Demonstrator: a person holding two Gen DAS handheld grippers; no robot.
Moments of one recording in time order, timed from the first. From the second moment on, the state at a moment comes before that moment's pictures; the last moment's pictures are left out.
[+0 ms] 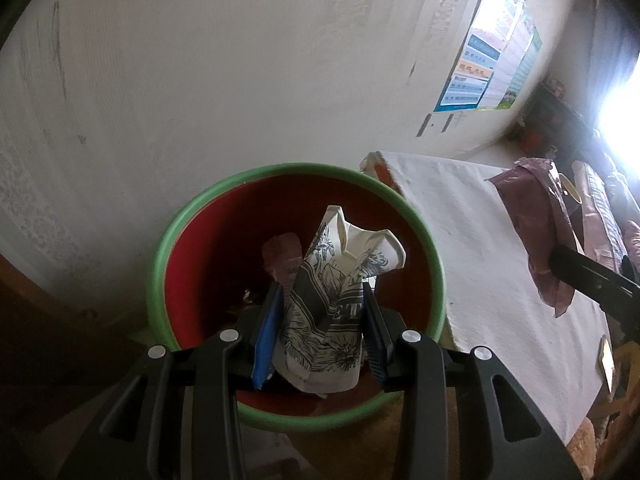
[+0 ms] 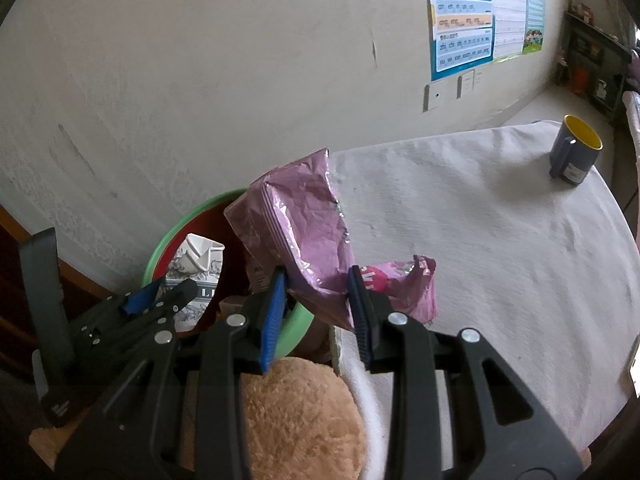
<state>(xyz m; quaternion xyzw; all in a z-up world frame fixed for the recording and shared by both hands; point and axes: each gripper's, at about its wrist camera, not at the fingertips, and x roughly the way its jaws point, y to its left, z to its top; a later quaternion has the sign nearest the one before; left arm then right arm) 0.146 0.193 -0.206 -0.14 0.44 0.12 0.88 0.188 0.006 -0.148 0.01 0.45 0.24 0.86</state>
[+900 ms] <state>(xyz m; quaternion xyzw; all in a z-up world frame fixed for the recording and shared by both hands) 0.126 0.234 -0.220 -0.19 0.42 0.18 0.87 0.207 0.065 -0.164 -0.03 0.47 0.28 0.84</state>
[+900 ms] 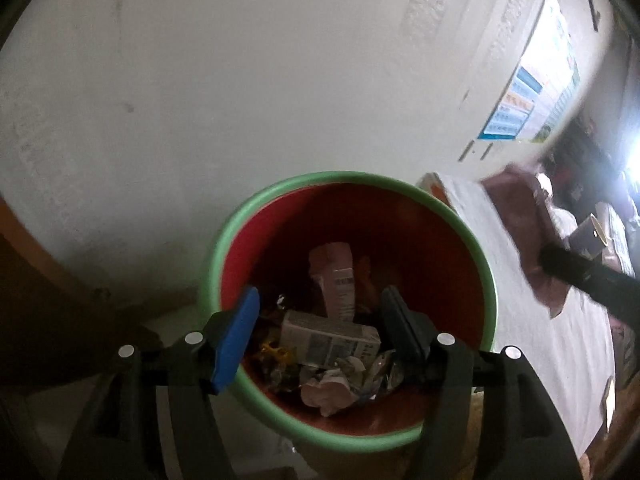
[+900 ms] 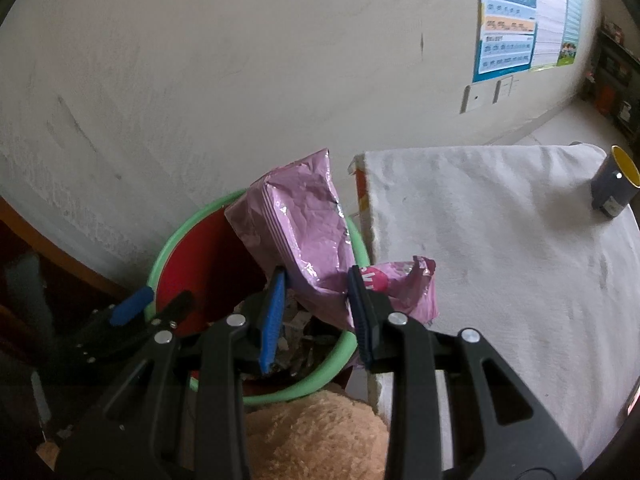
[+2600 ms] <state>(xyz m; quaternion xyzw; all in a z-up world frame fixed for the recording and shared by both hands) 0.103 -0.036 -0.003 -0.04 0.14 0.01 0.99 0.093 -0.222 -0.022 0.01 0.18 -0.09 0.98</state>
